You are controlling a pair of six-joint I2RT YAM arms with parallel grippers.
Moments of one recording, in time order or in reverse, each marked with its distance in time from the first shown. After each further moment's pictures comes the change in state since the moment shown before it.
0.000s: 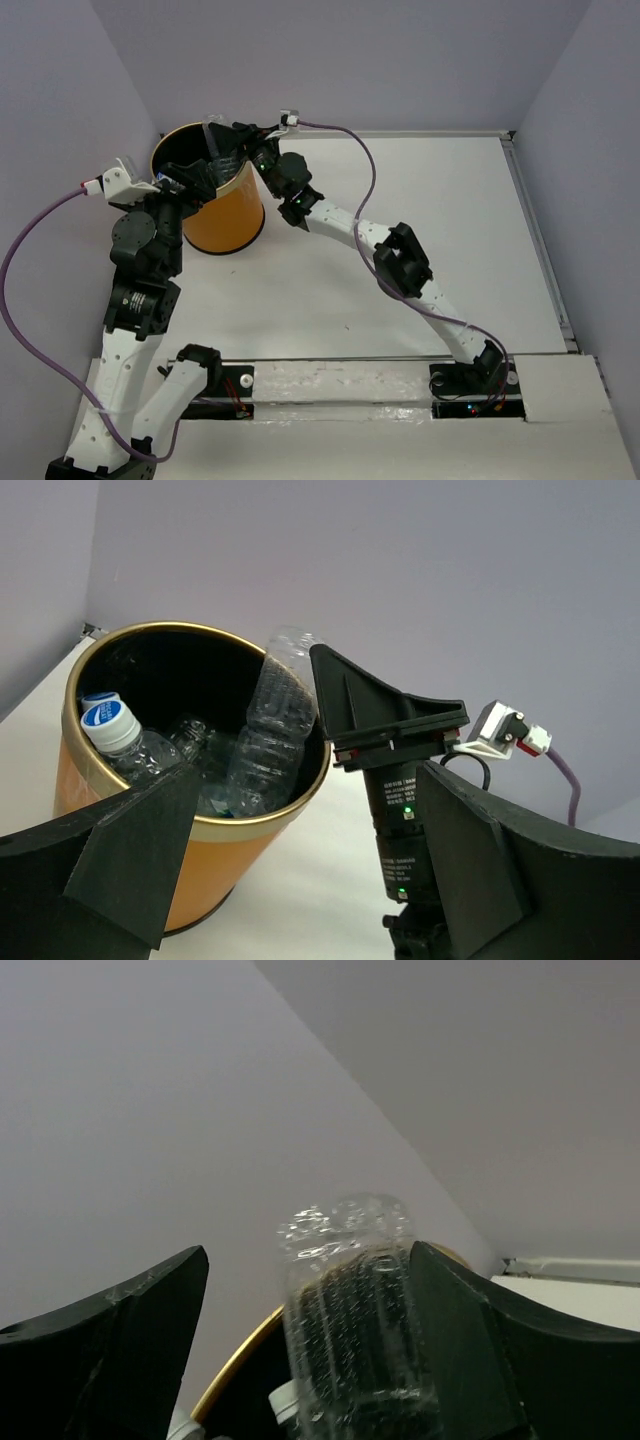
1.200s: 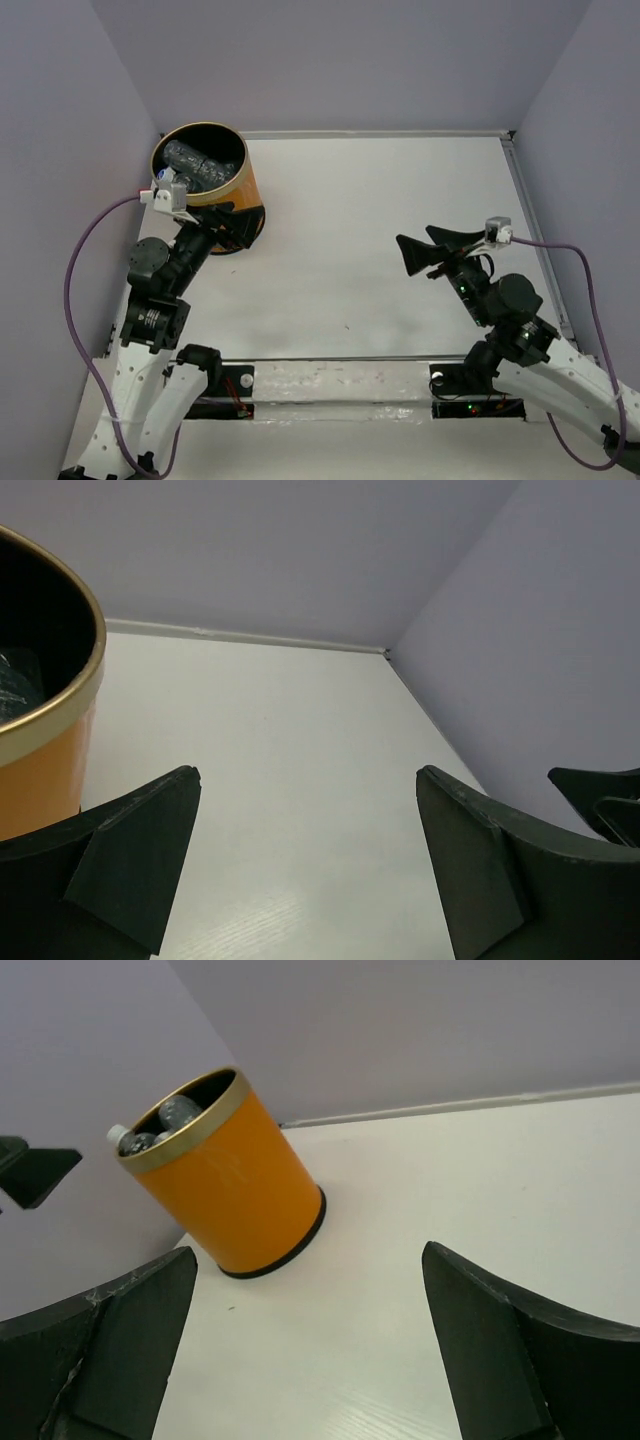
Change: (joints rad) left arm 0.018 -0.127 -0.242 0.114 0.610 -0.062; right arm -0.005 -2.026 -1.806 -0.583 0.100 -0.264
